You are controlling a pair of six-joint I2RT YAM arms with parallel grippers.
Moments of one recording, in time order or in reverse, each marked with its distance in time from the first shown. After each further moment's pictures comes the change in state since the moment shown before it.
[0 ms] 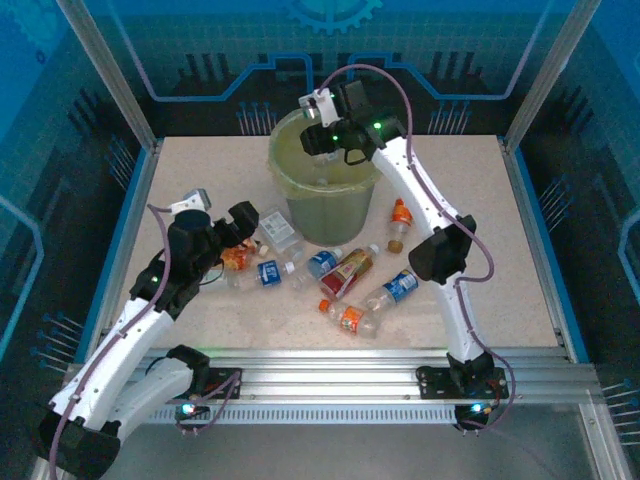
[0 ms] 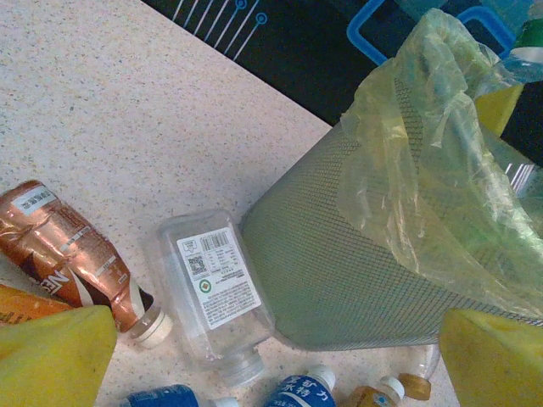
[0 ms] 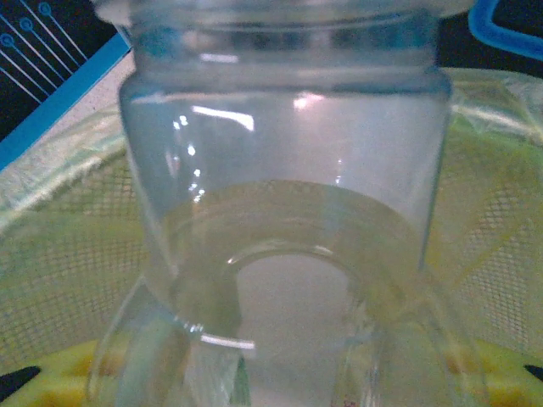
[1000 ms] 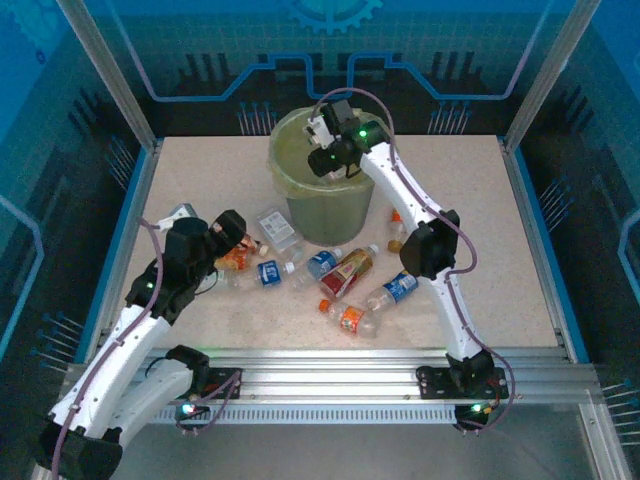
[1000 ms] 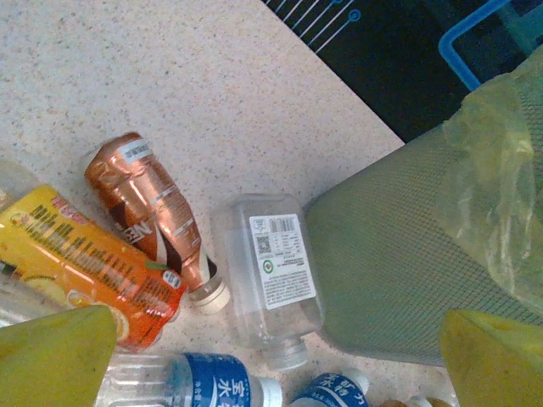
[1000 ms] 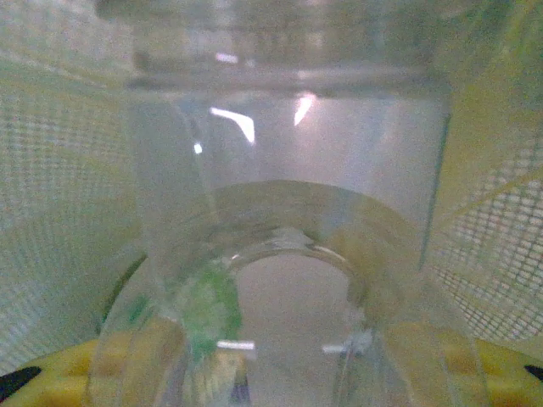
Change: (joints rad) left arm 0.035 -0.049 -0.034 -0.145 -0.069 -0.156; right arm 0.000 0.119 0.003 -0.111 0.152 -0.150
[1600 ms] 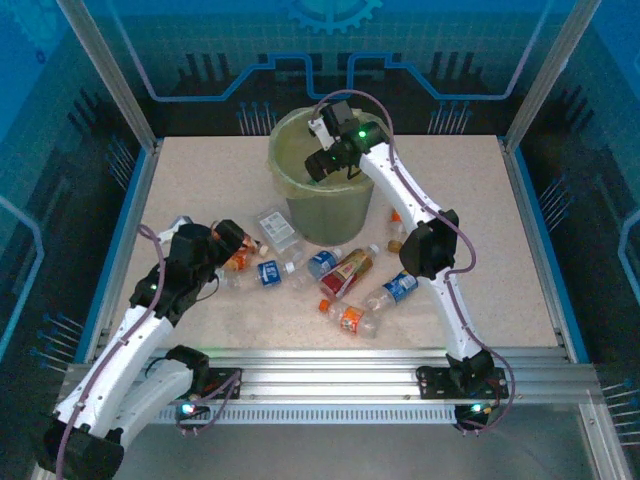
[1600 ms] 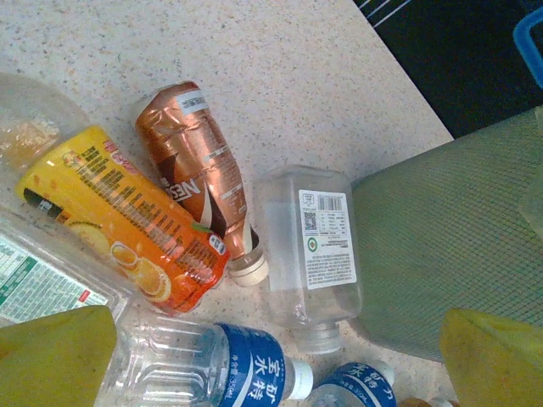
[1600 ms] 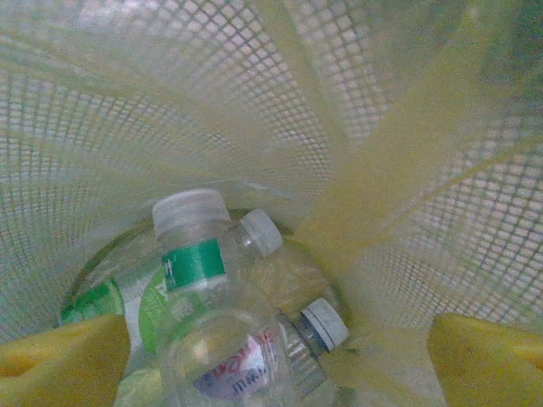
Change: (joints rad) left arm 0.018 0.001 -0.051 -0.051 0.008 -0.099; right arm 0.000 0.002 0.000 -0.005 0.051 -0.021
